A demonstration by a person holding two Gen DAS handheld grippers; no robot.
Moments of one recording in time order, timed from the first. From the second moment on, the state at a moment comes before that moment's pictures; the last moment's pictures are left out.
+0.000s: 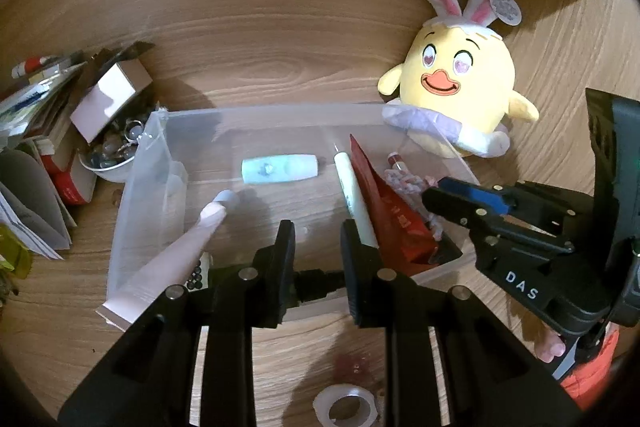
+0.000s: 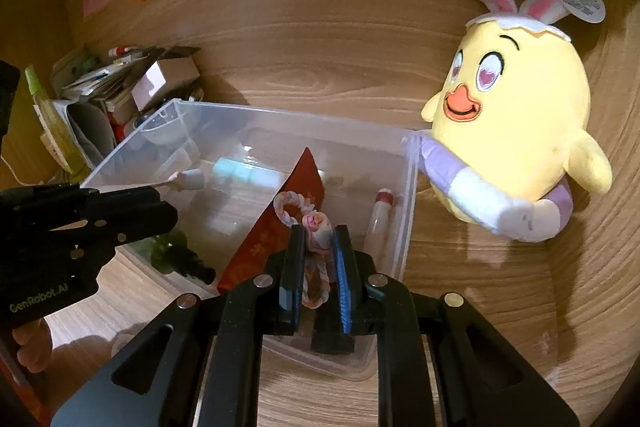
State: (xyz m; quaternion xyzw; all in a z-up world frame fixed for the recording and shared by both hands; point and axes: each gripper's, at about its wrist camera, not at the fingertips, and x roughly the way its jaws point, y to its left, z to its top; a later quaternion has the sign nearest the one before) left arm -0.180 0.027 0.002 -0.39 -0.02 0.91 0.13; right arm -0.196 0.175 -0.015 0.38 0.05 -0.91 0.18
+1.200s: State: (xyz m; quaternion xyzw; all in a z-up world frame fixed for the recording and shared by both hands) left arm -0.087 0.009 0.020 -0.37 -0.01 0.92 0.08; right arm -0.117 0.180 0.027 0.32 0.06 -0.93 0.19
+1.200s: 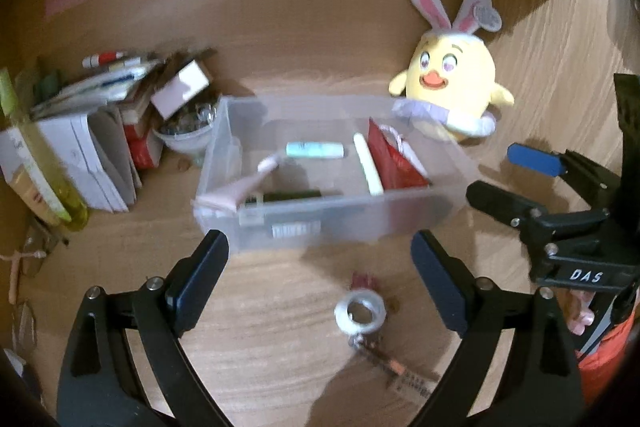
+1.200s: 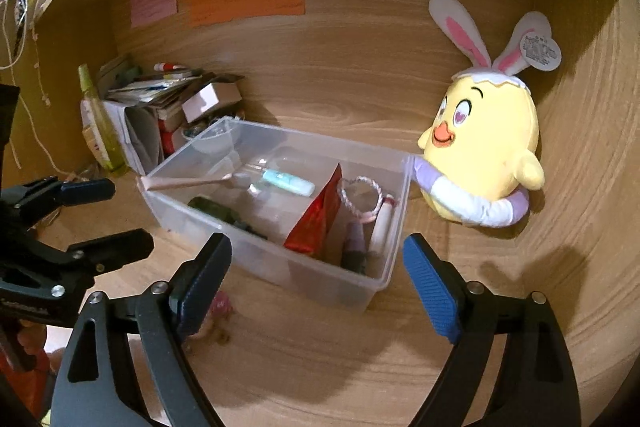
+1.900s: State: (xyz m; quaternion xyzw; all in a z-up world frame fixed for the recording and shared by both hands) left arm -0.043 0.014 -0.046 -0.45 0.00 0.89 0.11; right arm -0.082 0.182 -0.032 0.39 0.08 -0.89 0.21
